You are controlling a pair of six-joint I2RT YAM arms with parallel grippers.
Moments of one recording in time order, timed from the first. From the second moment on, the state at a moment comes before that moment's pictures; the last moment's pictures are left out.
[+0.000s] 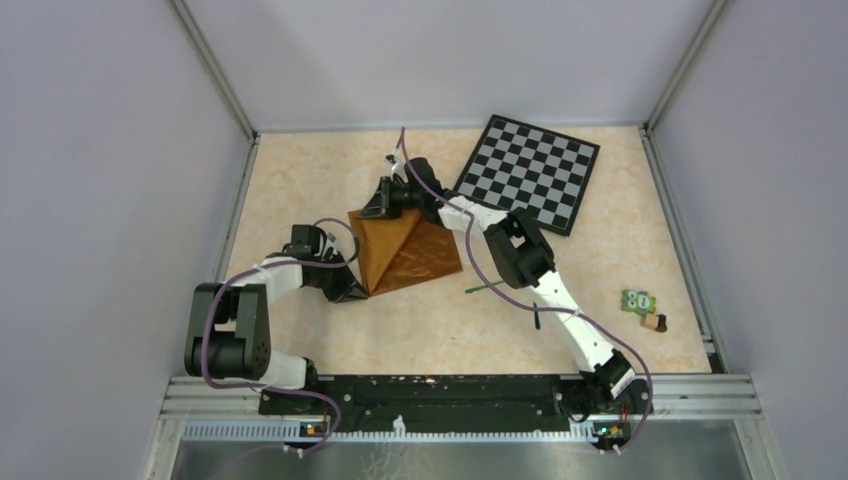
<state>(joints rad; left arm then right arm) -0.03 1.44 0.60 -0.36 0.48 -0.58 0.70 2.73 2.18 0.20 -0.66 0.90</state>
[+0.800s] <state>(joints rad) -0.02 1.31 0.67 -0.46 0.43 -0.58 0.70 2.75 2.23 0.21 -0.67 0.91</state>
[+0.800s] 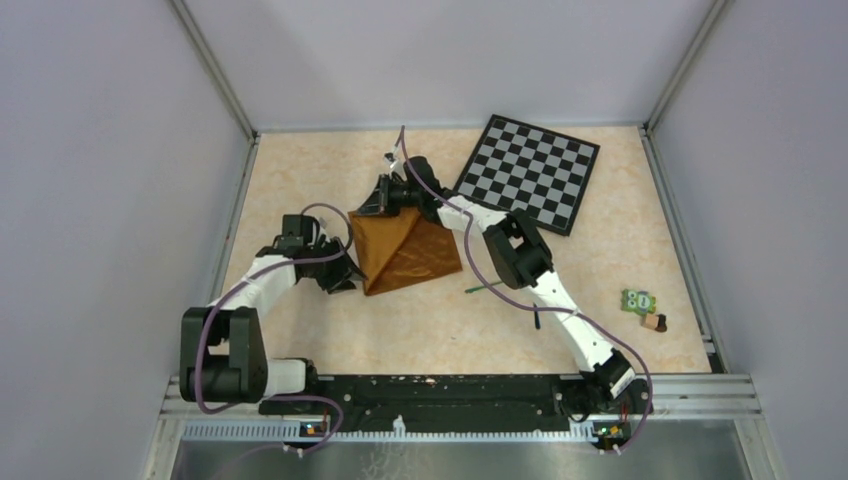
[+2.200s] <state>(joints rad) -0.02 1.50 0.62 -0.25 0.52 -0.61 0.67 2.38 1.59 0.31 -0.83 0.82</state>
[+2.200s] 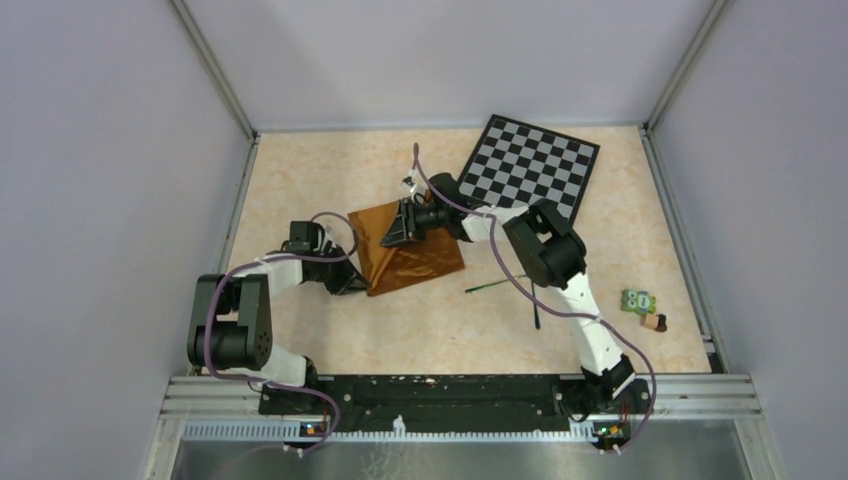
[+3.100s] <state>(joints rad) -0.01 1.49 0.60 -0.23 0.54 -0.63 0.48 2.60 1.92 0.28 -0.86 0.78</state>
